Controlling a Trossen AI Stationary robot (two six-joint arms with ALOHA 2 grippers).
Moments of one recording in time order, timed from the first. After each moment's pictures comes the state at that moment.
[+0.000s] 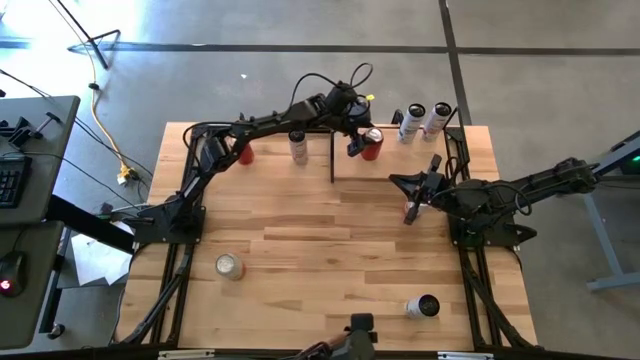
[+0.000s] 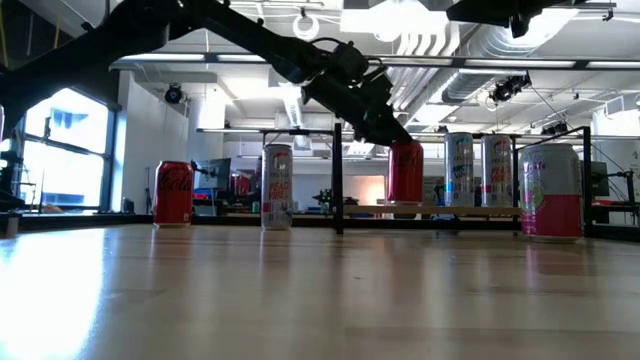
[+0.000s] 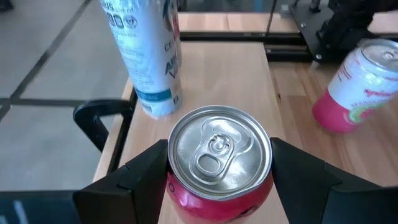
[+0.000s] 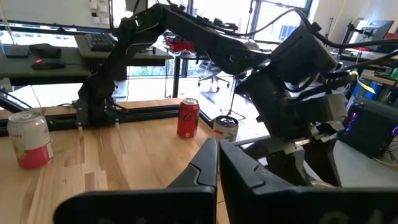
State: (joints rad) left arm 0.50 2.34 2.11 -0.35 0.36 0.29; right arm 0.28 0.73 0.58 0.10 0.75 -0.07
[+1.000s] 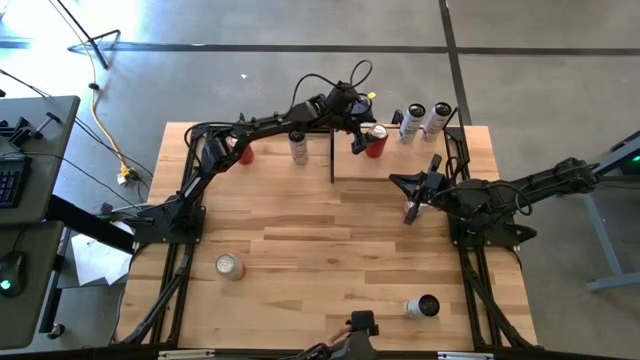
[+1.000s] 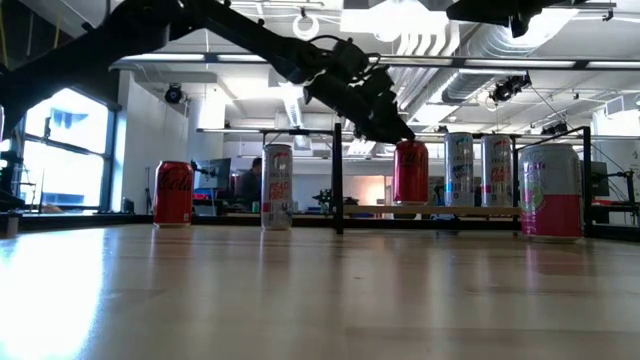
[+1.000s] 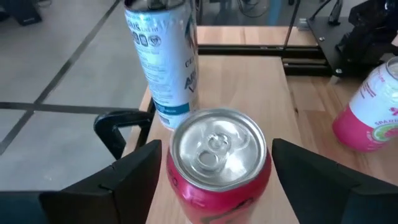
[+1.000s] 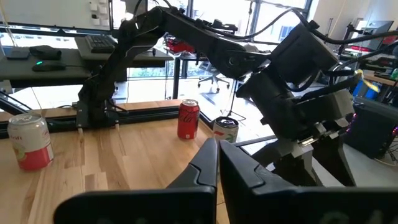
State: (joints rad) left arm 0.49 2.34 2.11 -0.29 0.30 0.26; right arm 0.28 0.73 0.58 0.10 0.75 -0.07
